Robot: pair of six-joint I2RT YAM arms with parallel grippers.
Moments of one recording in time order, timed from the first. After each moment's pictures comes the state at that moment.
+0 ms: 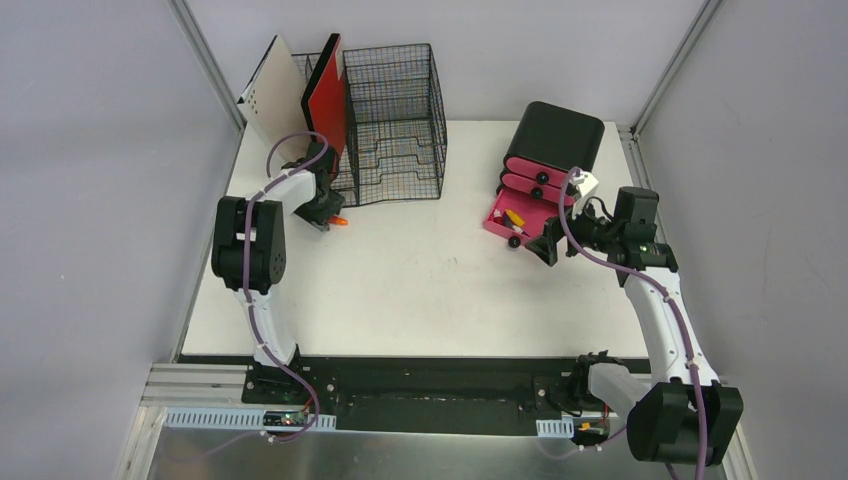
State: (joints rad) left arm -0.12 1.94 1.34 -0.65 -0.26 -1.16; right arm -0.04 1.03 0.84 -0.49 -0.77 -0.39
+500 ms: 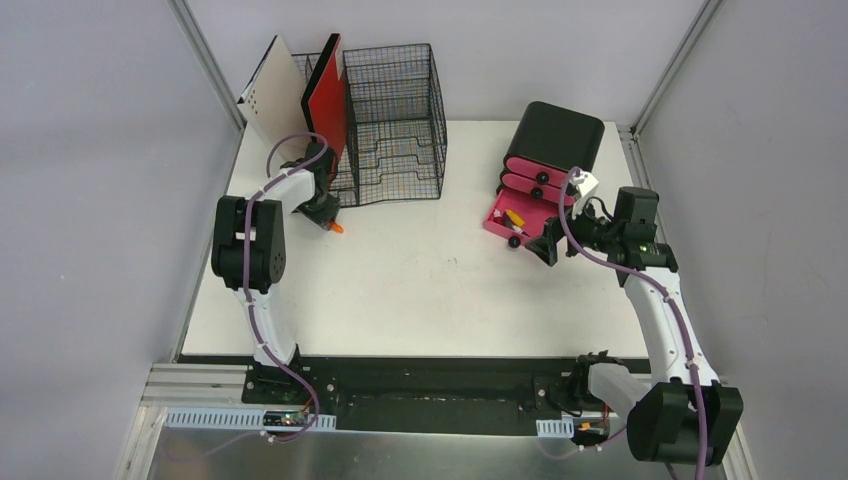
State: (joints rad) left arm -0.11 1.95 1.36 -0.70 -0.25 -1.12; right arm -0.04 1.03 0.84 -0.49 -0.78 -0.39
